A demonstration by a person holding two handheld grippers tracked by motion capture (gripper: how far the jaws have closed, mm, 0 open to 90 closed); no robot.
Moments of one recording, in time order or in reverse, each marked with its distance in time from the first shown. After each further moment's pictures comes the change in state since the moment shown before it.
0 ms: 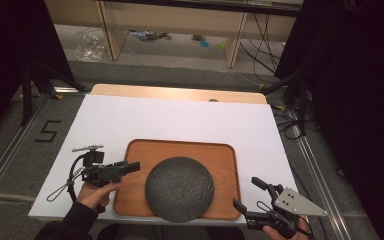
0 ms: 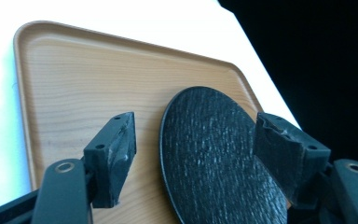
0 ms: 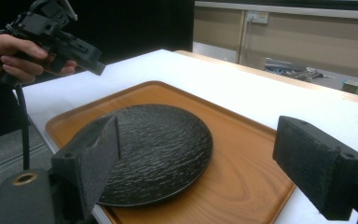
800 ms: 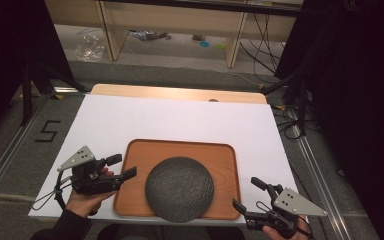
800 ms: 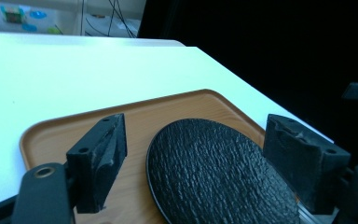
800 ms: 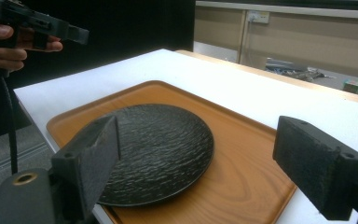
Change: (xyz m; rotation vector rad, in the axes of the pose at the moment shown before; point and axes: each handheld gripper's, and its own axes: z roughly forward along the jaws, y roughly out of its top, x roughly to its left) left arm -0.034 -0.009 -0.032 -0.155 -0.035 0.429; right arm 0.001 0.000 0.001 0.016 0.017 0.002
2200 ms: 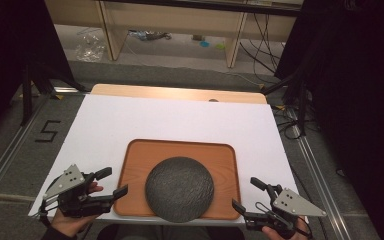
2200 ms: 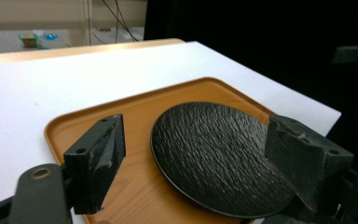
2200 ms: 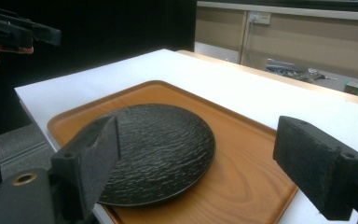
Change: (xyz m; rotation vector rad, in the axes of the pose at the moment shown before) left arm -0.020 -0.024 -0.030 0.011 0.030 0.116; right arm 0.001 -0.001 0.001 0.003 -0.001 -0.005
